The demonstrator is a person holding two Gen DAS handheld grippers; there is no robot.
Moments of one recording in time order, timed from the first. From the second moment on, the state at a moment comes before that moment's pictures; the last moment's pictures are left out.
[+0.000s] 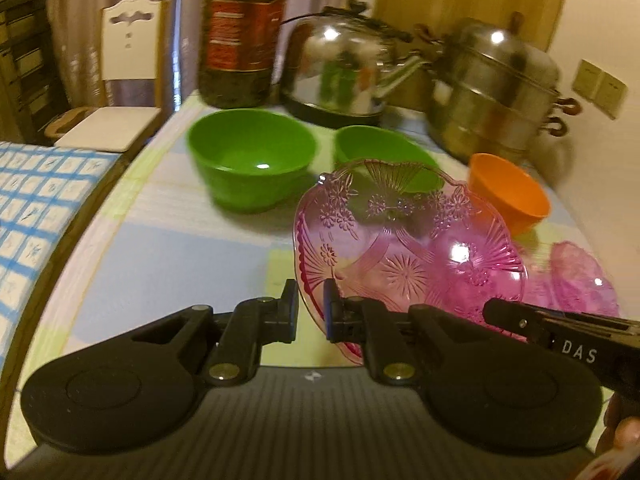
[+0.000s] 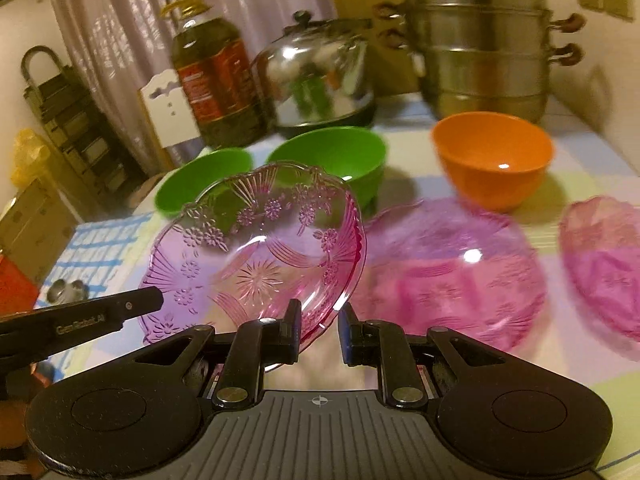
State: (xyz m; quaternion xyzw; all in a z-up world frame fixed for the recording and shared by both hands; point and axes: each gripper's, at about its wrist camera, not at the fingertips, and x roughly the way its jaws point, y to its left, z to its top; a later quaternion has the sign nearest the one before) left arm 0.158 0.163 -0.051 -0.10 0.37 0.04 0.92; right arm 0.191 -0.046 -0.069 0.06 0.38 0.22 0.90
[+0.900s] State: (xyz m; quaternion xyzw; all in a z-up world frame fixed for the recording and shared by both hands) left arm 0.222 0.062 -0.080 -0.07 0.40 -0.03 0.91; right arm 0.215 -0.144 -0.085 0.10 0.41 0.11 0.90
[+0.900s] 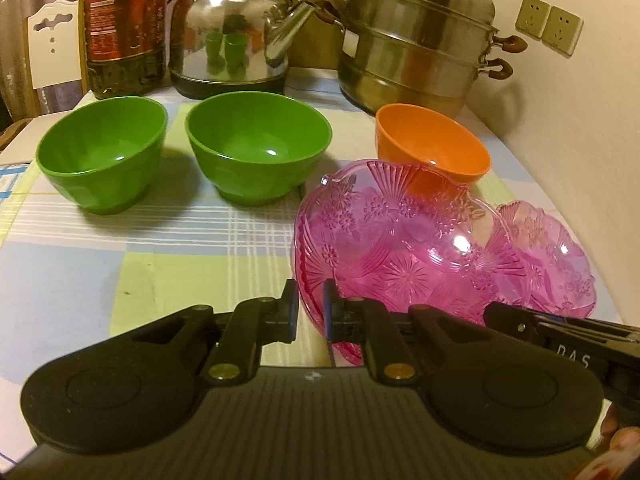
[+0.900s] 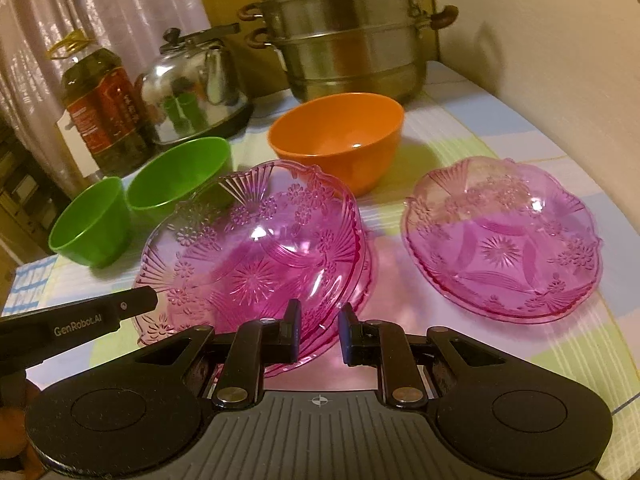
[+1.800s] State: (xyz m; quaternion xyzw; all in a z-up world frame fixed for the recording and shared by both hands) left arm 0.234 0.056 -0.090 -0.06 0.41 -0.02 0.91; right arm 0.230 -0.143 -0.100 0.09 0.41 0.09 0.90
